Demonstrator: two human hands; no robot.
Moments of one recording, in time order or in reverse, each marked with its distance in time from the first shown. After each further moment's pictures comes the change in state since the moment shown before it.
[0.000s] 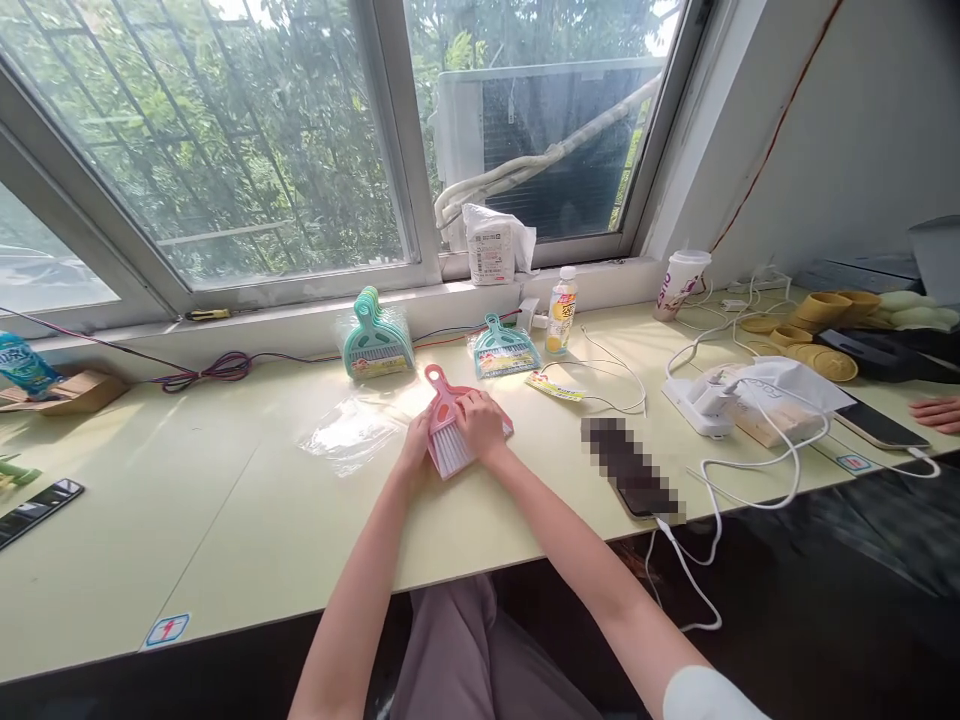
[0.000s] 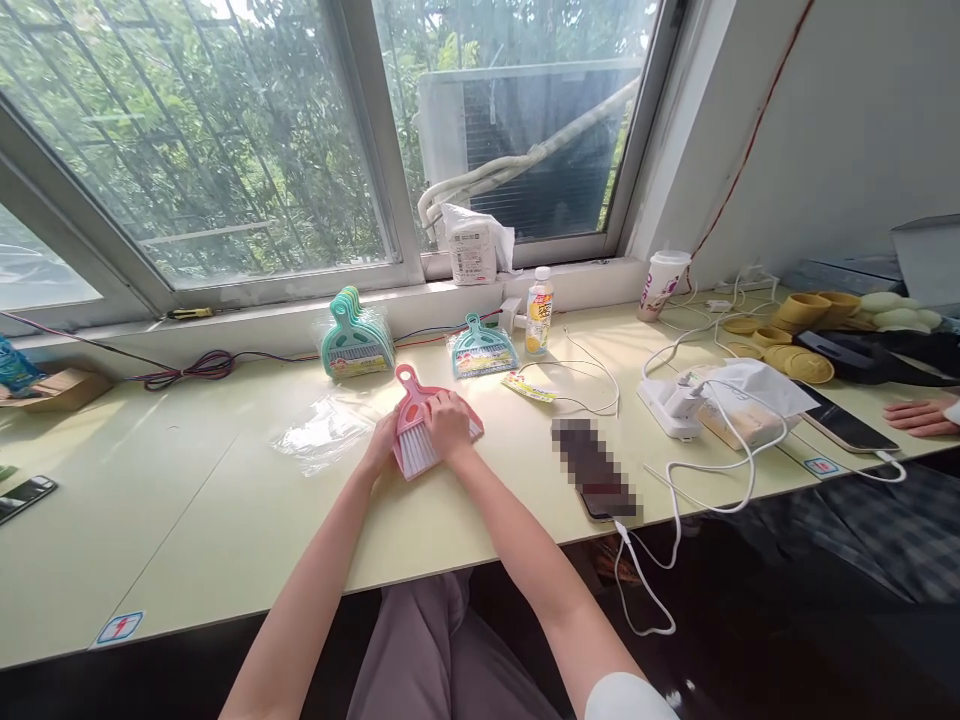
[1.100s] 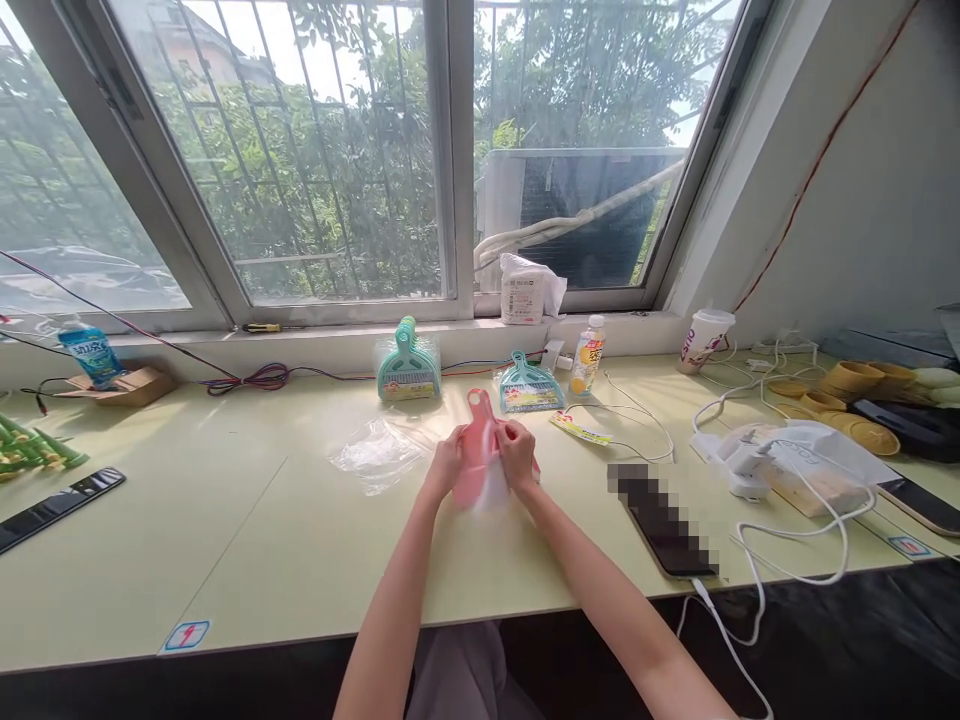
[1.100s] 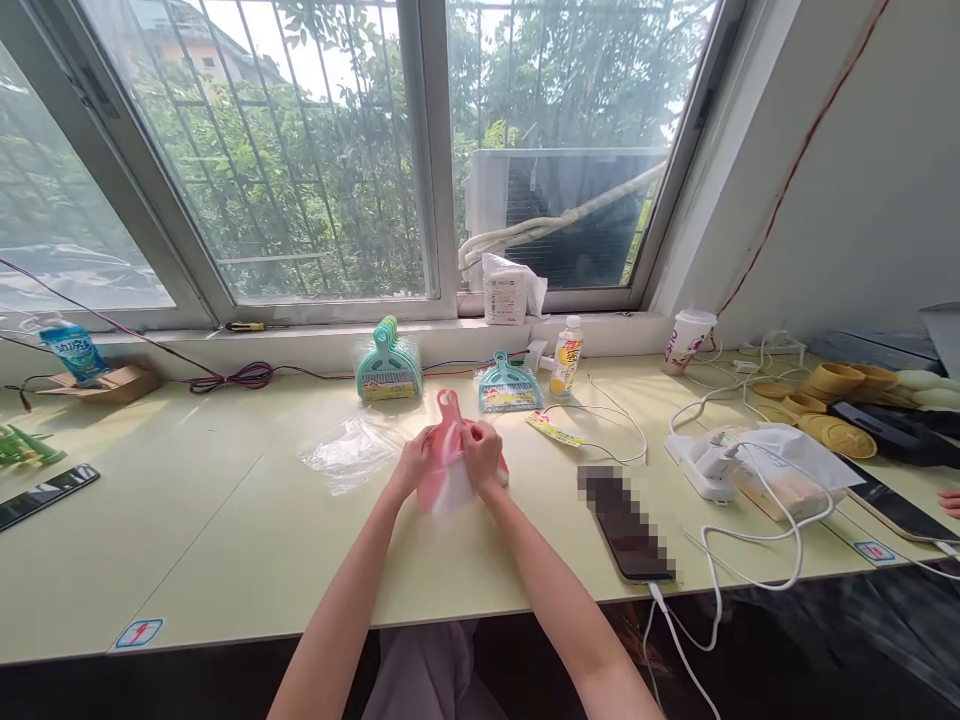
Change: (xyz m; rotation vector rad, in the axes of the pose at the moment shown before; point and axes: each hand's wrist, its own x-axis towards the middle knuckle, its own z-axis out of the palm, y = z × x) left_hand -0.002 0.012 -0.016 0.396 -0.008 0.199; right_hand 0.004 -0.015 -0.019 0.380 0.223 0.267
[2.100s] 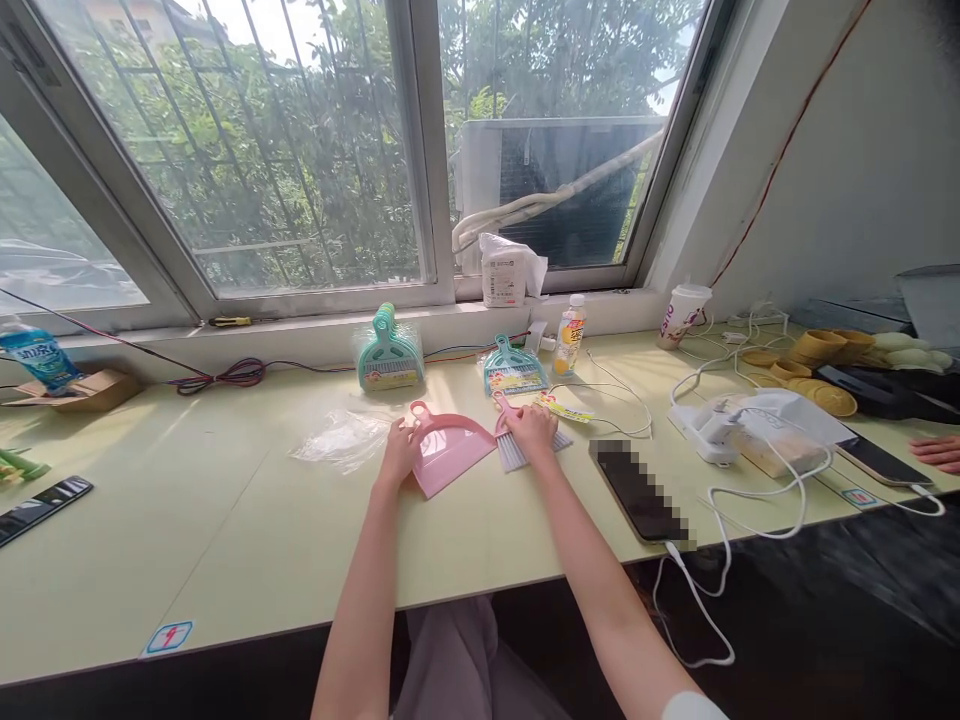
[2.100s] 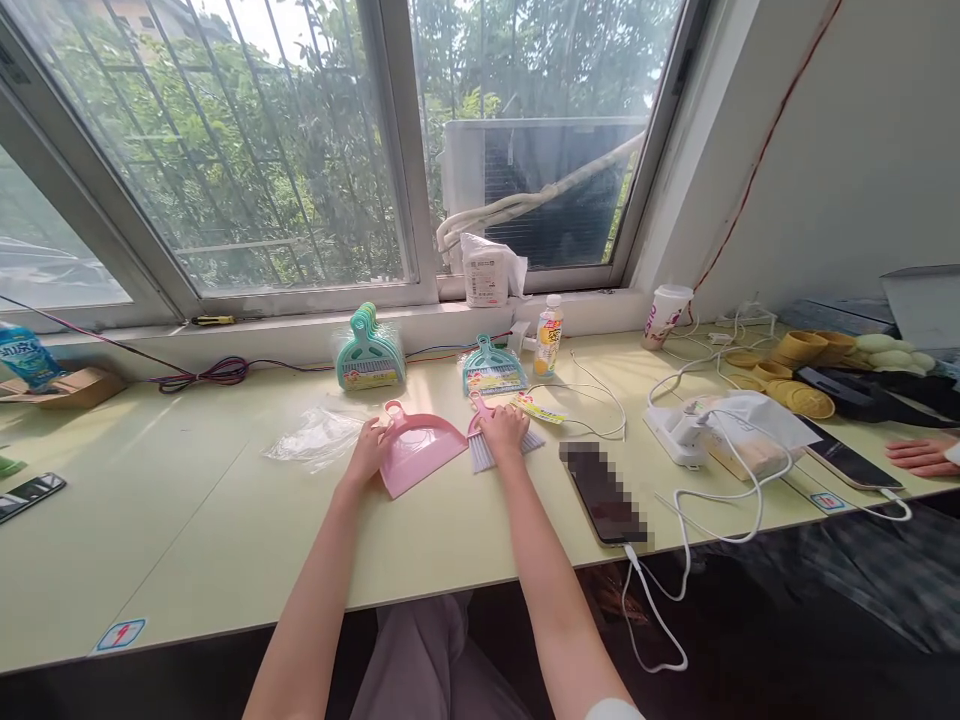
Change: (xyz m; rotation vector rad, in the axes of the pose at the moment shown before) left_hand 0.002 -0.035 -0.036 0.270 0.140 -0.153; right_hand 0.038 0.067 -0.030 -0.813 -0.142 0.074
